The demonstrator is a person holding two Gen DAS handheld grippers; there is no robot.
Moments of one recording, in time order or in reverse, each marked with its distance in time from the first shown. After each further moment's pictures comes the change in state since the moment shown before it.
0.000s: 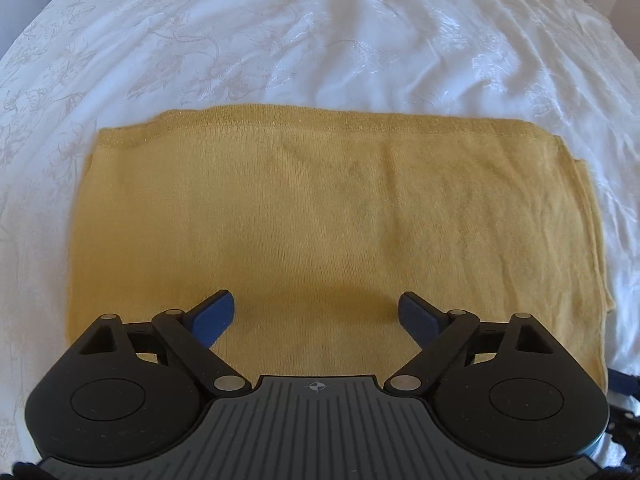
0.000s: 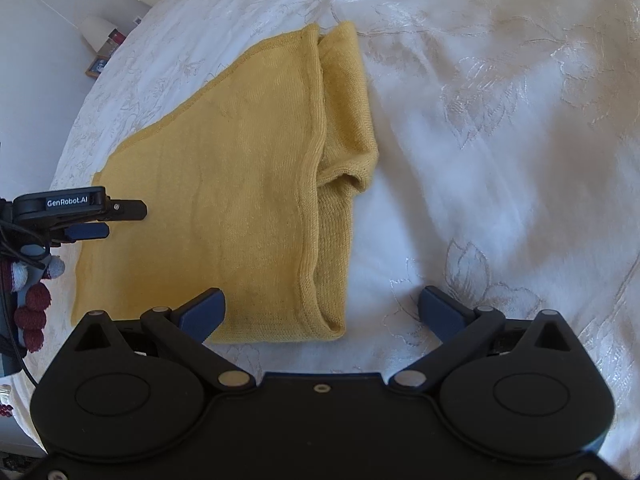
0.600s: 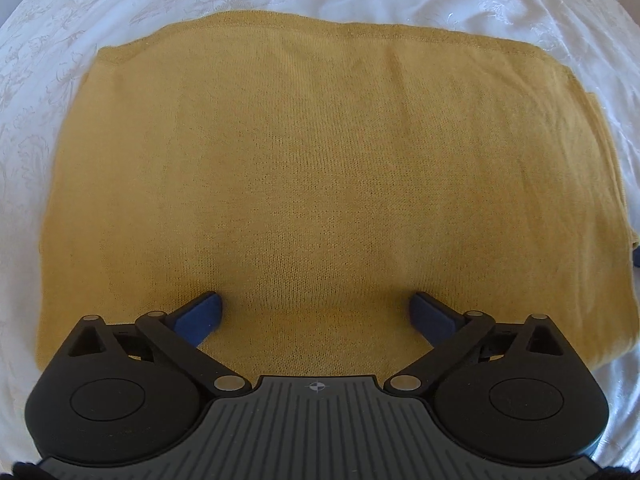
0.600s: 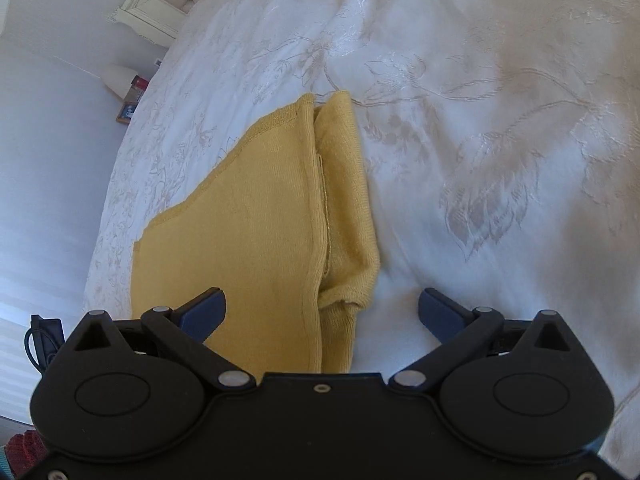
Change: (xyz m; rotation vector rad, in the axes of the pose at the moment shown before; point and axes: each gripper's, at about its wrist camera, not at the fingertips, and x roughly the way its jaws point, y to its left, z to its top) left arm 0.023 0.009 -0.038 -0.020 0.078 0.012; right arm -0.002 -0.036 0.058 0.103 -0.020 0.189
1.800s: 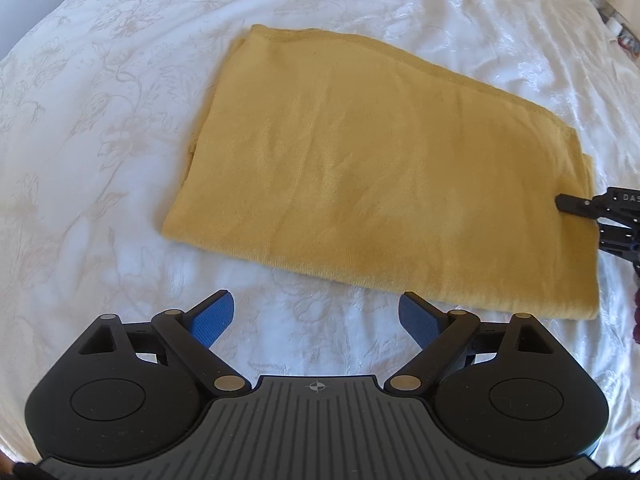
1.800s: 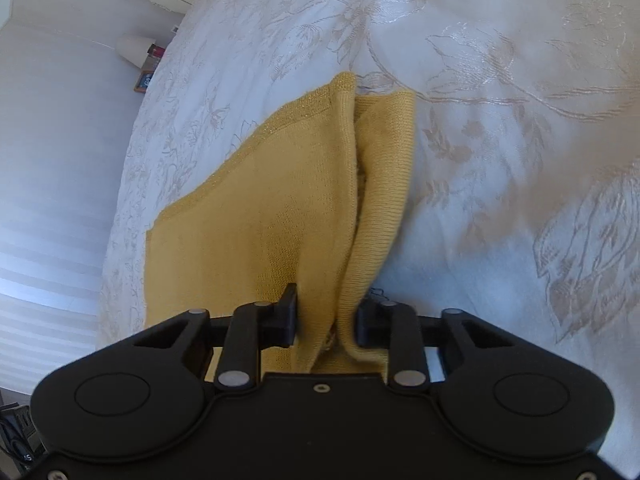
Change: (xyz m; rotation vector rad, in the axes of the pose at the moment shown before) left arm -0.101 0.066 -0.071 -0.236 -0.051 0.003; right arm 0.049 0.019 0.028 -0.007 0.124 0.064
